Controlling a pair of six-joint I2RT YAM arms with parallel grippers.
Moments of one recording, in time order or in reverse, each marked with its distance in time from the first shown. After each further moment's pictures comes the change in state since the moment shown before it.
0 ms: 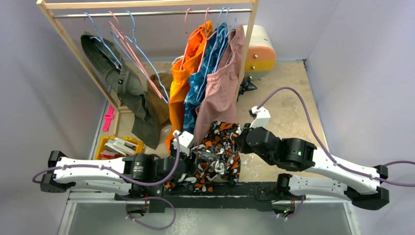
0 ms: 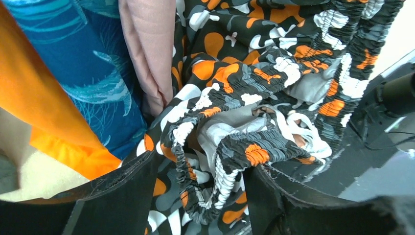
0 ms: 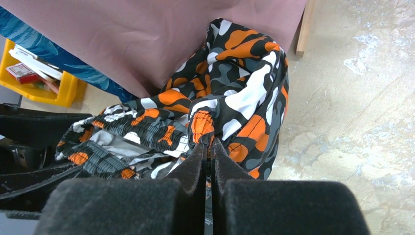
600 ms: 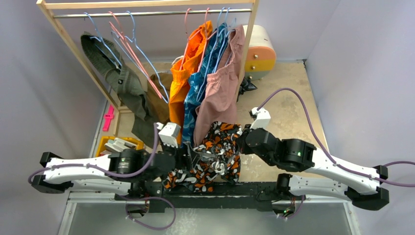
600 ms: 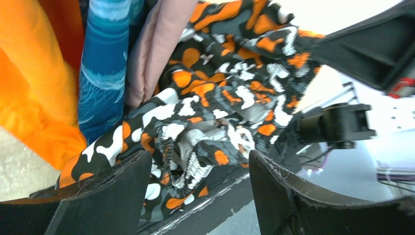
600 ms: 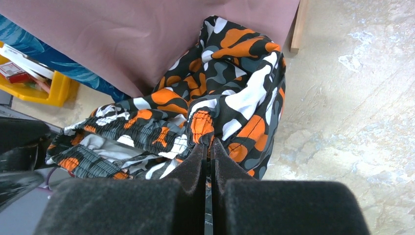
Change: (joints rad) left arm 0.000 -0.104 0.132 -0.134 0.041 -0.288; right arm 0.000 -0.010 -0.021 -0.008 0.007 0.005
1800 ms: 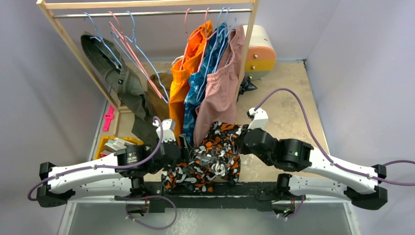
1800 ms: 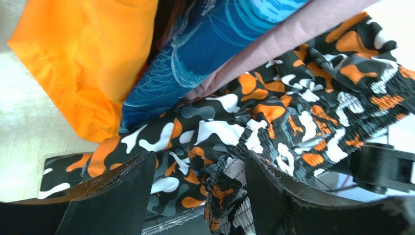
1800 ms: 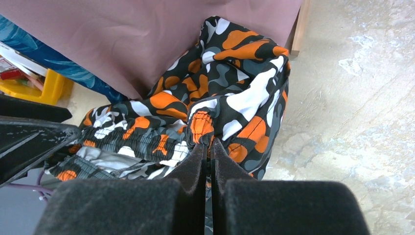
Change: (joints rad) left arm 0.230 0.073 -0.050 -0.118 0.133 -0.209; right arm 0.000 0.016 -0.013 0.028 0.000 -0.027
